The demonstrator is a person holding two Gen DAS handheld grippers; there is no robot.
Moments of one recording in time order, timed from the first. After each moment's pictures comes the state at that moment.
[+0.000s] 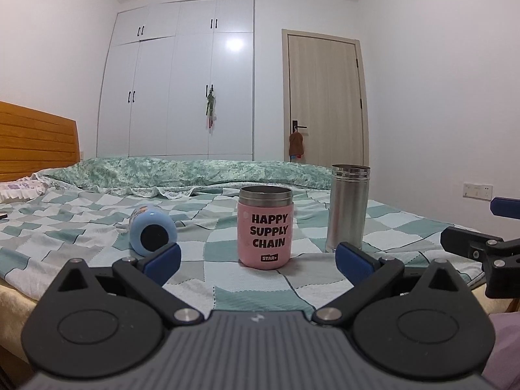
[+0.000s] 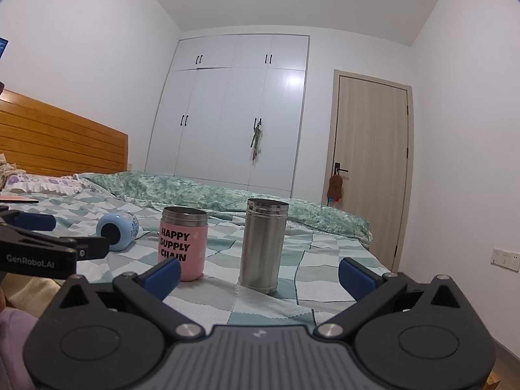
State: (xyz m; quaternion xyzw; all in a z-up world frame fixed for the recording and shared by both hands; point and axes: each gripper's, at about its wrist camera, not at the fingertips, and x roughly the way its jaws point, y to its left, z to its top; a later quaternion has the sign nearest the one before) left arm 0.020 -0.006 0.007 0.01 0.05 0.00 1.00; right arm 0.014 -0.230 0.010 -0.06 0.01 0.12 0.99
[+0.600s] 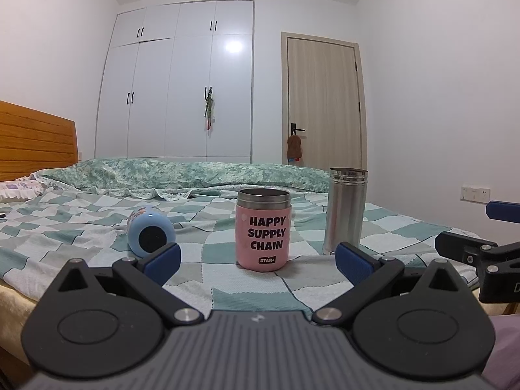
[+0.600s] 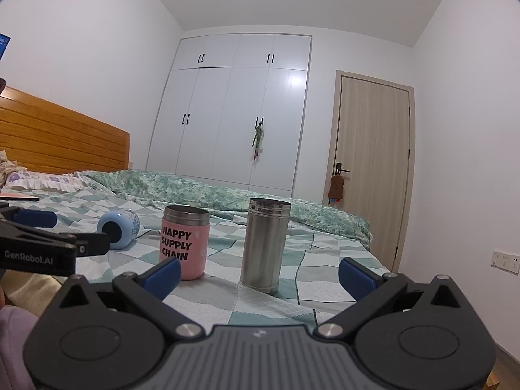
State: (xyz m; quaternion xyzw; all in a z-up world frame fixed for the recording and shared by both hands) left arm 0.017 -0.005 0.008 0.00 0.04 -0.01 1.00; right arm 0.016 -0.228 0.009 -0.06 0.01 0.12 0.99
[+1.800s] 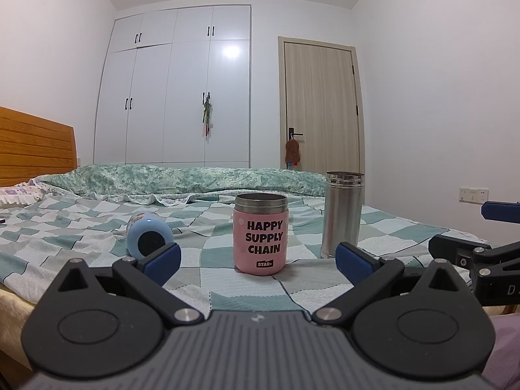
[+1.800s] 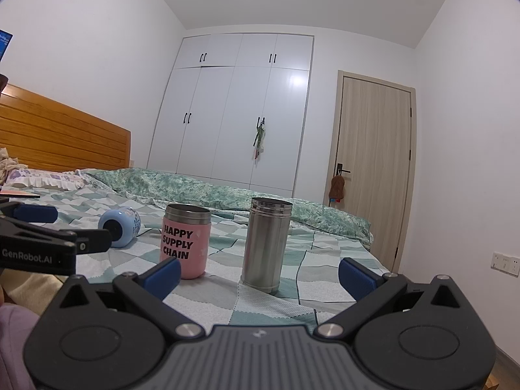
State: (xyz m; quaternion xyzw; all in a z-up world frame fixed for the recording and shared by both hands) left arm 0.016 -0.007 0.008 0.01 0.04 -0.01 1.00; right arm 0.016 -0.227 0.009 -0.07 0.01 0.12 0.99
